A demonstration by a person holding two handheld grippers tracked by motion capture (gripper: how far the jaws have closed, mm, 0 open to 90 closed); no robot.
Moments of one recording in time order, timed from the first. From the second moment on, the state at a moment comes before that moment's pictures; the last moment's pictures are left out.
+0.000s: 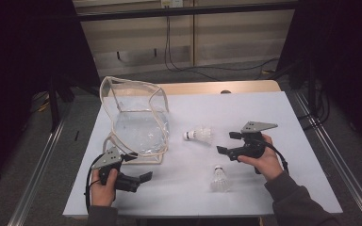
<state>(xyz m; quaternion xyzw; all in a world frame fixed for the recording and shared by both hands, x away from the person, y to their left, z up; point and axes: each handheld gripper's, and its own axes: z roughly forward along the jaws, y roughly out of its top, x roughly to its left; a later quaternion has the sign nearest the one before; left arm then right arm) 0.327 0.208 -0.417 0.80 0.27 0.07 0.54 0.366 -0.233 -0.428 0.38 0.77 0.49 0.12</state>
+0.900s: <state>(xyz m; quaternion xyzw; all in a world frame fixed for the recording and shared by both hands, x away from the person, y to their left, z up) 0.328 0.206 -0.418 0.79 0.27 0.07 0.54 0.351 -0.236 -0.426 0.37 0.77 0.50 0.11</state>
